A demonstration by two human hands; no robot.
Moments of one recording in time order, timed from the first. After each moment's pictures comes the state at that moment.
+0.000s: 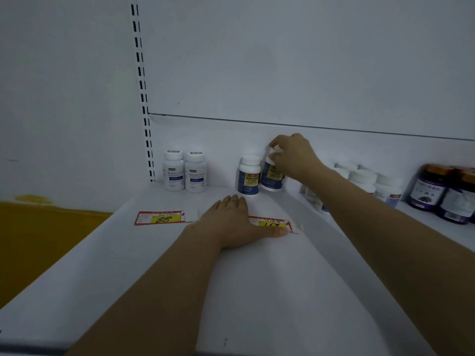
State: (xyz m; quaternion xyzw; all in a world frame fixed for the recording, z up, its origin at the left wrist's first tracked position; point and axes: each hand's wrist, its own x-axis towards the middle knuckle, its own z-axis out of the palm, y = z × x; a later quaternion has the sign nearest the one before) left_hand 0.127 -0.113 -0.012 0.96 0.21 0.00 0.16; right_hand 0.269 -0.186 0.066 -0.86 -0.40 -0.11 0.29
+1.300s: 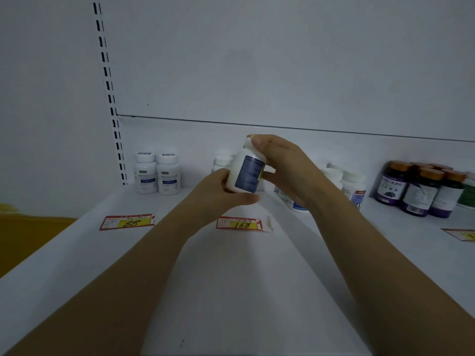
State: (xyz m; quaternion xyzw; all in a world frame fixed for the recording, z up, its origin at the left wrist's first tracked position) left_hand 0.135 -0.131 0.019 0.83 0.10 0.22 0.50; right_hand 0.239 -0.246 0.061 -0.61 -0.41 0.17 0.65
